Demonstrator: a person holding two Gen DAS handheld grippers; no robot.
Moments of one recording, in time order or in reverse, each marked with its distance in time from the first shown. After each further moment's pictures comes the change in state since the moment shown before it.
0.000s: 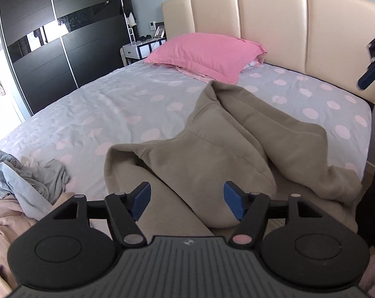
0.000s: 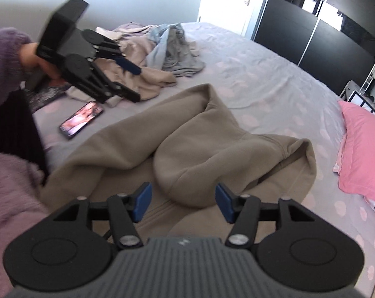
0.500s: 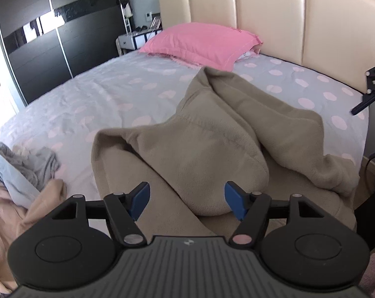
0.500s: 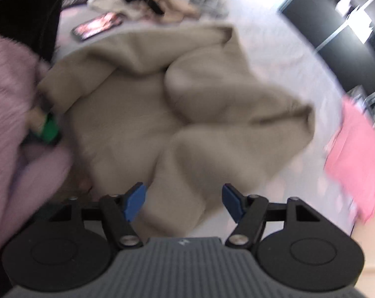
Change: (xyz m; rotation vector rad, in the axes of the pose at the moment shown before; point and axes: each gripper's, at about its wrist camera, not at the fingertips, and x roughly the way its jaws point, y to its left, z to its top) left arm 0.024 -0.012 -0.020 -0.022 0.048 -0.023; right arm 0.044 0.032 -0.079 -0.294 0.121 -0.108
